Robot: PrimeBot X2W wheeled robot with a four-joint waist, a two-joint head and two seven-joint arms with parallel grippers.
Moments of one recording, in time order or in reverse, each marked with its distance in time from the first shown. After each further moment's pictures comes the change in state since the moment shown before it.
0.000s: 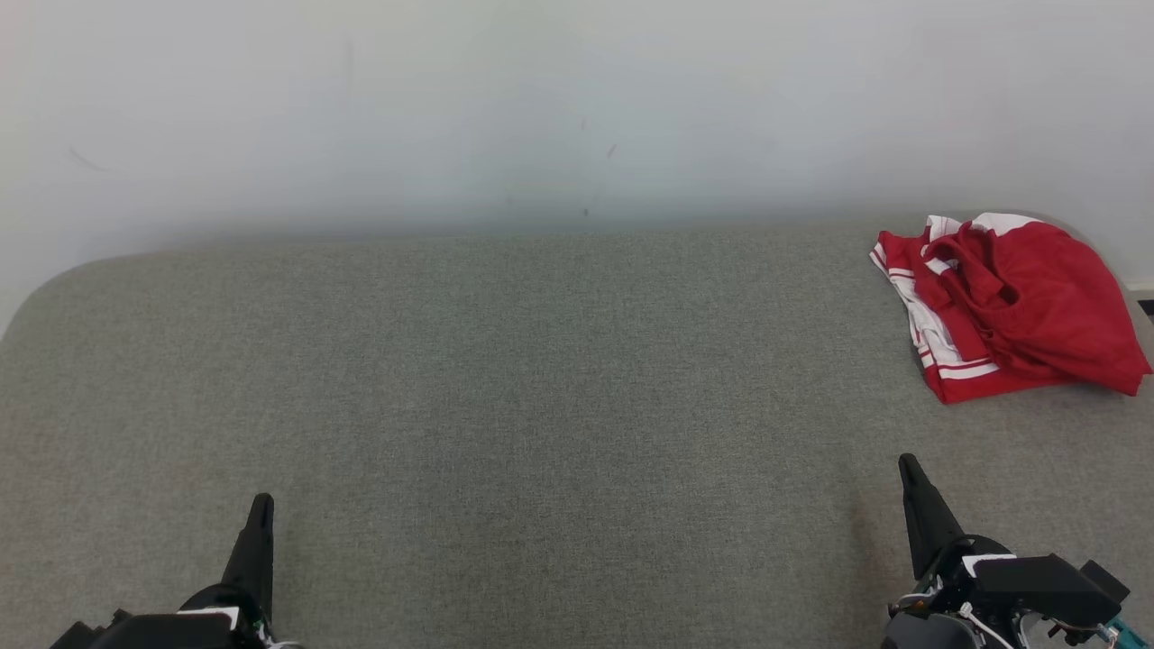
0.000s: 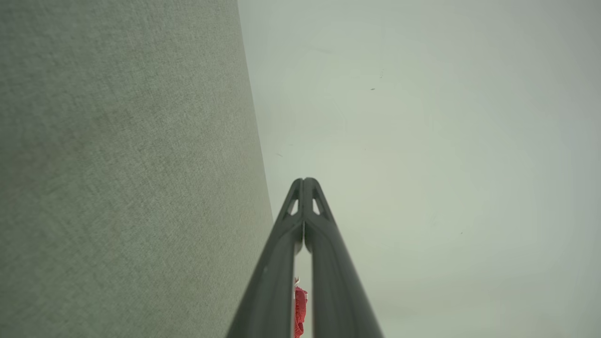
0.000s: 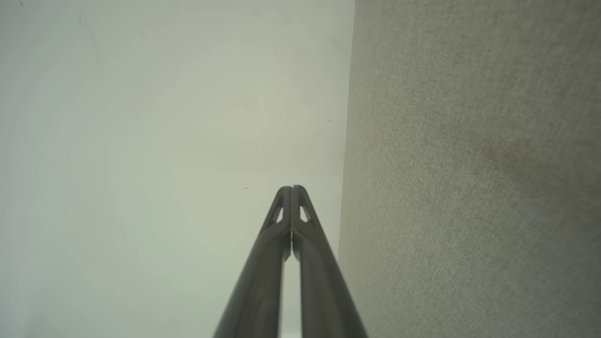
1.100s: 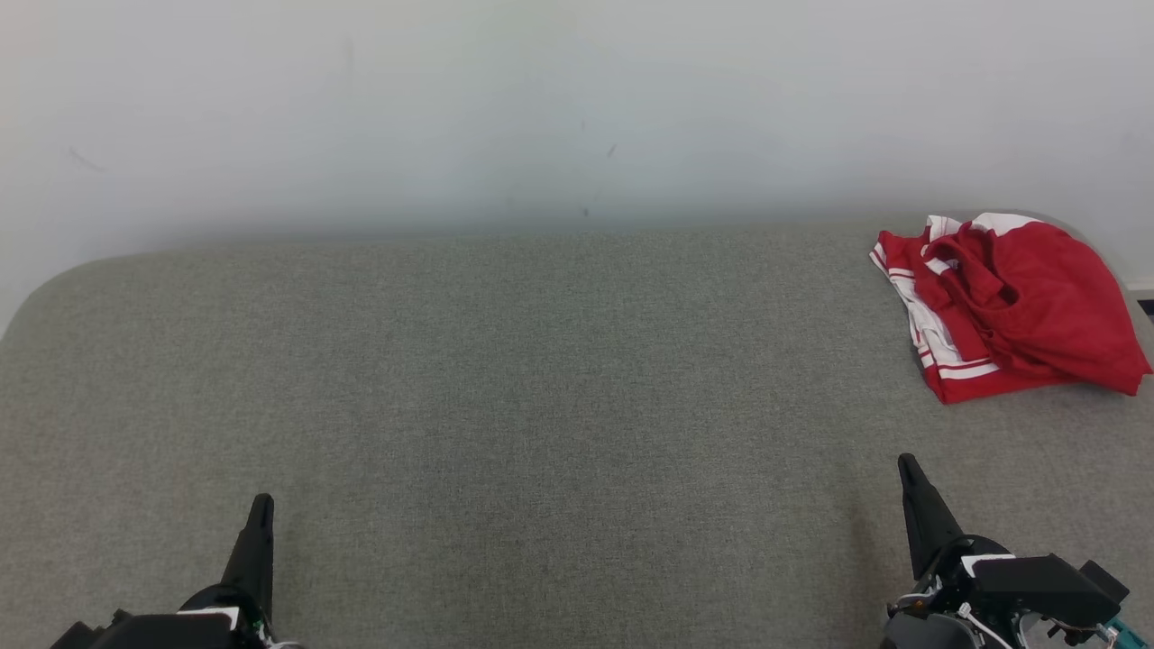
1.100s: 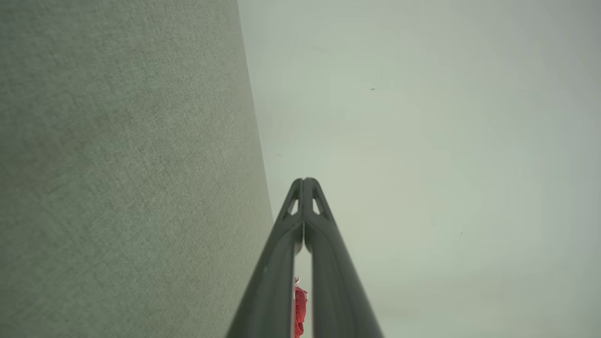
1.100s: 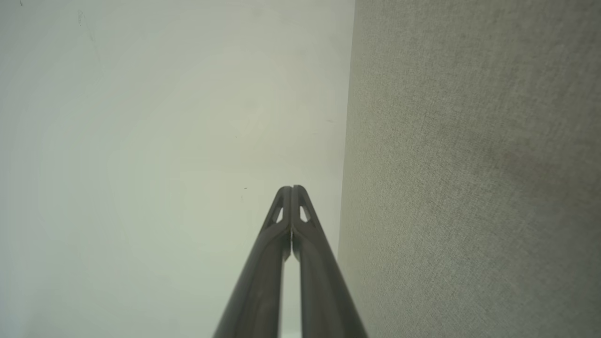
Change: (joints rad) left arm 0.000 0.000 0.000 0.000 0.000 0.000 0.000; right arm 0.000 -0.001 0.004 0.000 0.001 0.000 -0.003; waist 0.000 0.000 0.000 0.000
